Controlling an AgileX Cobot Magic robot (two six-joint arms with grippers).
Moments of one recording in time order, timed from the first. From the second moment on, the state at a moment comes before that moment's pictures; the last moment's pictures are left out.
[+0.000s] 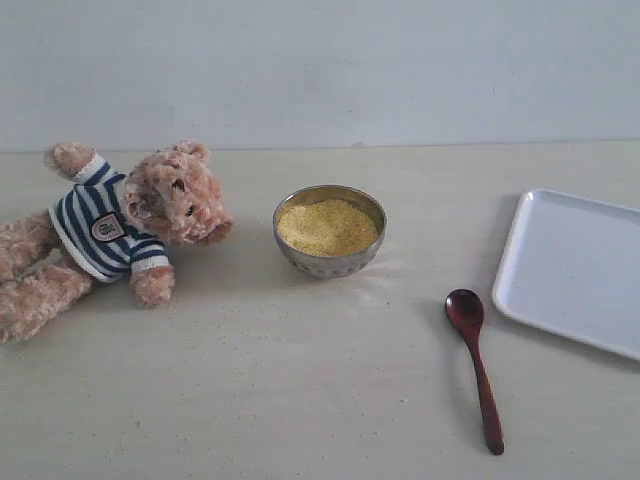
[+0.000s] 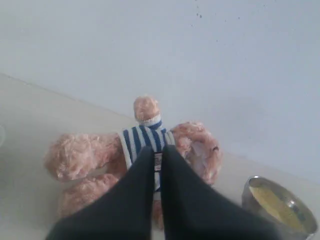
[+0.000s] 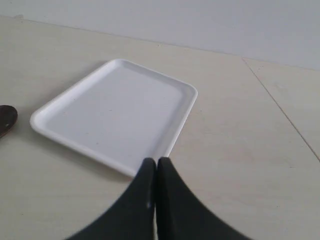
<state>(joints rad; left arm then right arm) 0.03 0.00 0.00 -0.41 0.10 0.03 -0.01 0.01 0.00 -0.23 0.38 0.05</state>
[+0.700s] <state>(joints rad) 0.03 0.93 -0.79 -0.37 0.01 0.31 -0.01 0.01 0.00 -0.23 0.38 0.05</state>
